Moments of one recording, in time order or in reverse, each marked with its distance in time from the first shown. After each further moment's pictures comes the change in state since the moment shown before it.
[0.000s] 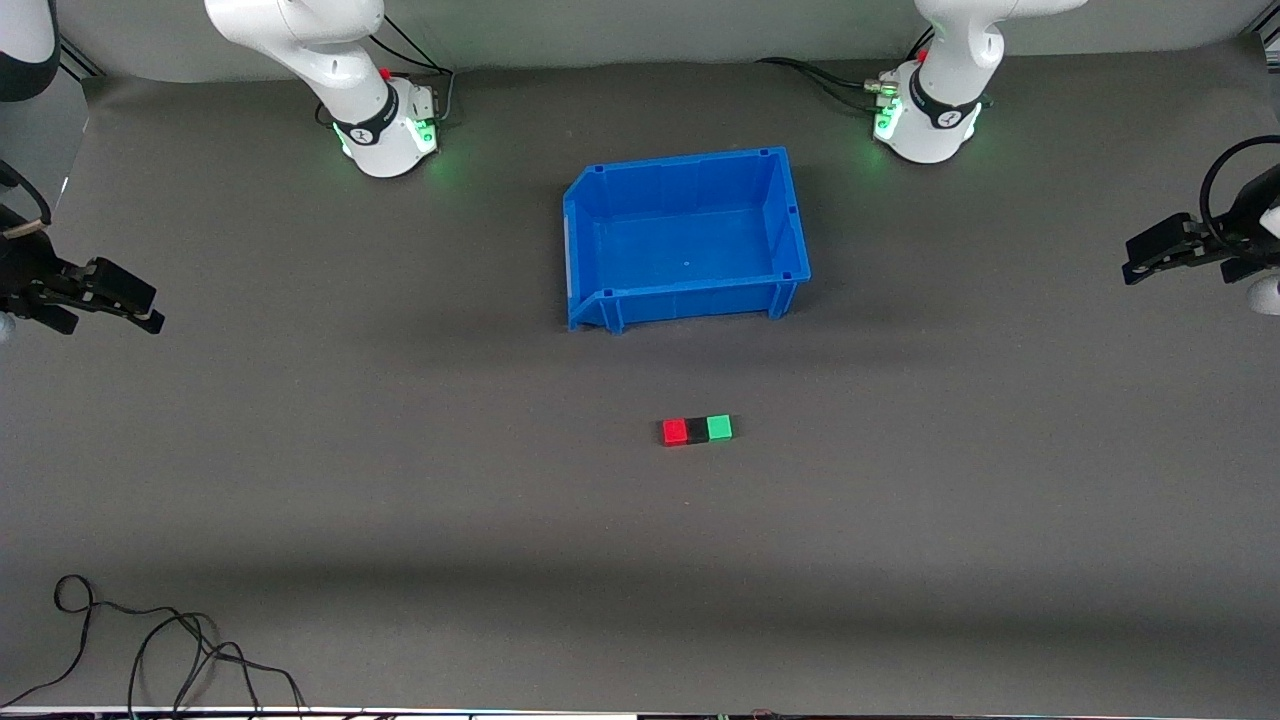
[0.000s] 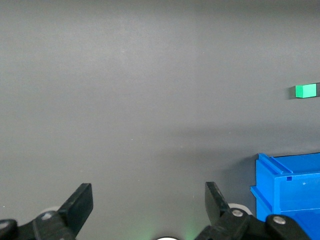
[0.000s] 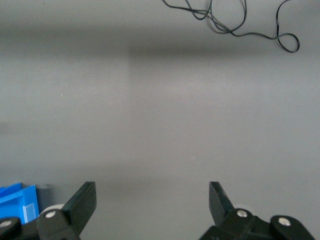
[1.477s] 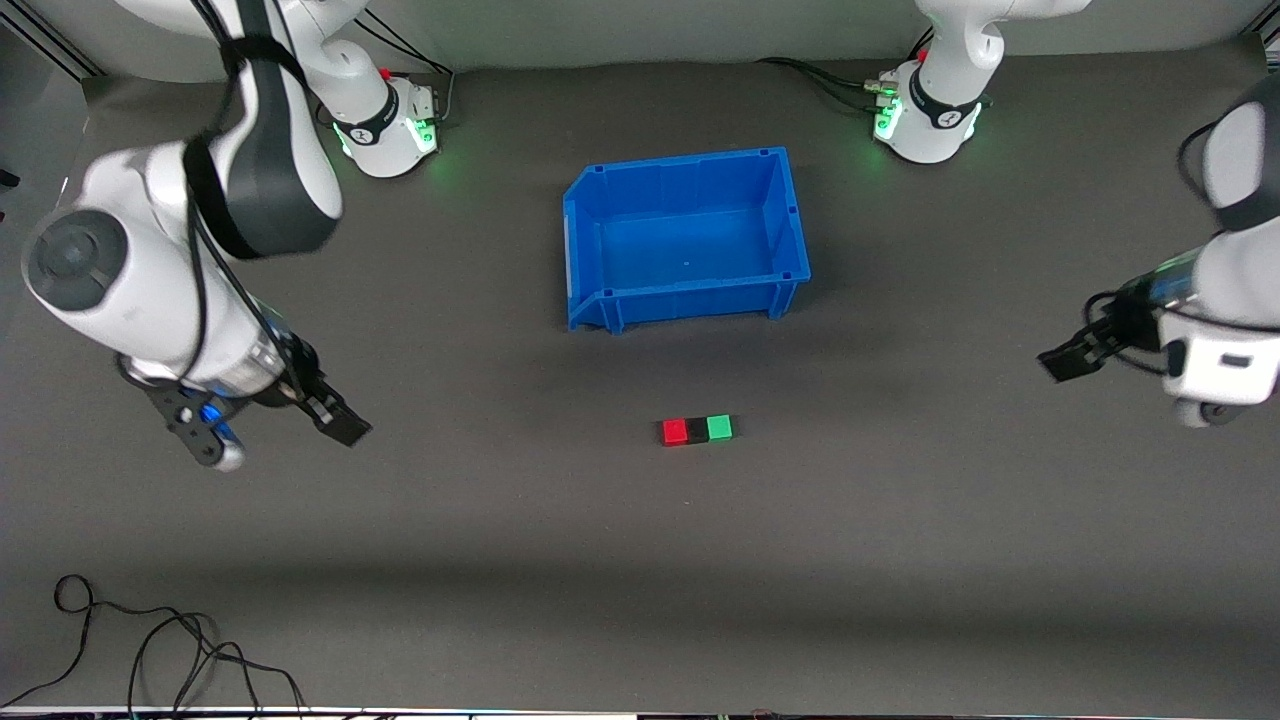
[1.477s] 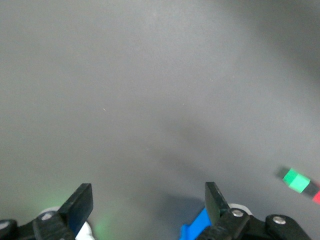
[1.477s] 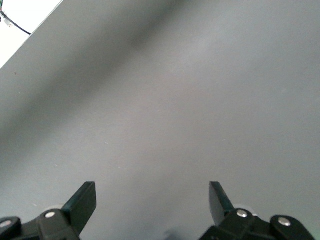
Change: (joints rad) left arm -0.070 0.143 0.018 -0.001 -0.017 0.037 -0.620; right arm 0.699 0.289 -0.519 0.058 0.153 0.122 0.879
